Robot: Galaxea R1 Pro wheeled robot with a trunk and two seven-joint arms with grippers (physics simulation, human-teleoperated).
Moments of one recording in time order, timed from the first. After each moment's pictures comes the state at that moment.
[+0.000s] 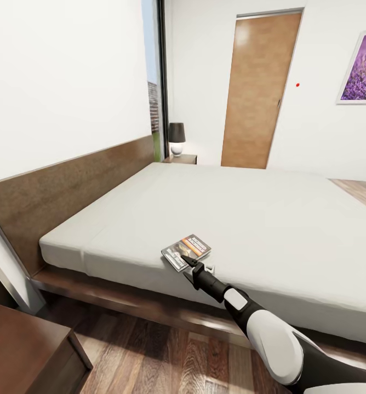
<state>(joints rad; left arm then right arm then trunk) -0.15 1.73 -0.47 -1.57 1.43 0.88 0.28 -0.90 0.17 -0.55 -0.13 -0.36 0.43 0.80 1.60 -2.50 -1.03</state>
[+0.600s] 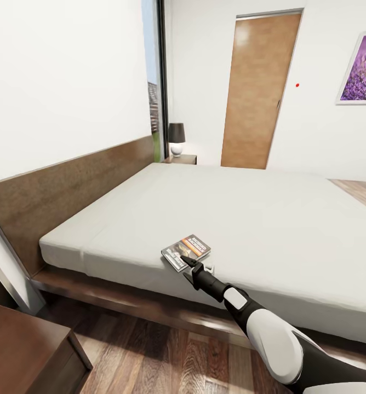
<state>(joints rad) -0.14 1.73 -0.47 -1.57 1.43 0.88 0.28 -0.90 0.17 -0.54 -0.12 -0.36 0.44 0.78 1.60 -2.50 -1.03</state>
